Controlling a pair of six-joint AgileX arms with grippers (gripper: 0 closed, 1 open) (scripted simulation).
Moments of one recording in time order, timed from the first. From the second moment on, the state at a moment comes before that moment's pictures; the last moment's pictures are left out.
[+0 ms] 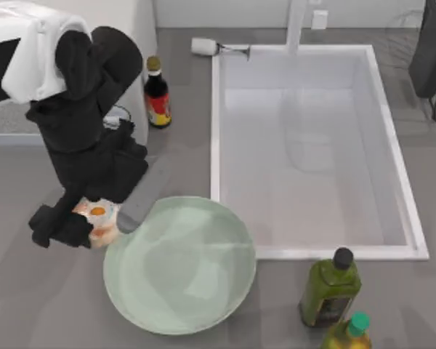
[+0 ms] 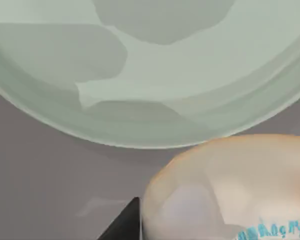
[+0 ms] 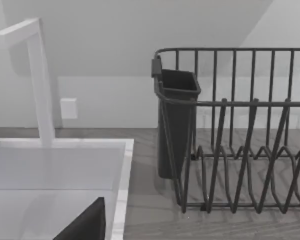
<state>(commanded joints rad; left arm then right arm) -0.45 1.78 1.31 -1.14 0.02 1.58 0.00 0.00 0.00 0.00 0.00 0.00</state>
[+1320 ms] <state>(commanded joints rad) -0.70 1.91 1.34 -1.02 0.02 2.46 0.00 0.00 0.00 0.00 0.00 0.00</state>
